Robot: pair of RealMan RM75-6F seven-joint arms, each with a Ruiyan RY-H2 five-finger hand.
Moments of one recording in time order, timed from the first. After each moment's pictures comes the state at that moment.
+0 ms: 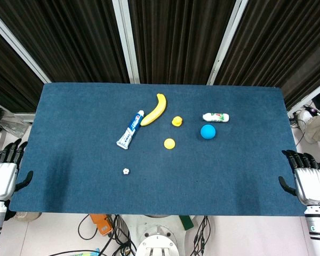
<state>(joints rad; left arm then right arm) -0.09 -1.13 -0.06 -1.63 1.44 1.48 0.14 0.09 -1.12 0.07 -1.64 -1.45 1.45 -0.15</state>
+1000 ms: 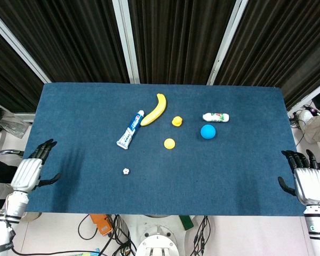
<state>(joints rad) -0.21 -1.24 -0.04 -1.49 1.51 1.29 -0.26 0.09 -1.12 0.07 -1.66 -1.44 1.43 -0.15</state>
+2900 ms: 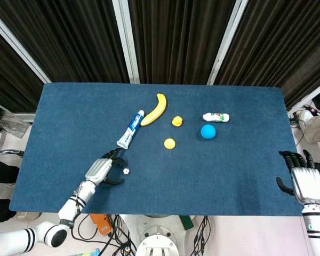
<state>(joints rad) -0.49 -1.61 -0.07 -1.45 1.35 0.96 -0.13 0.10 -1.11 0.06 -1.67 -1.42 1.40 -0.18</state>
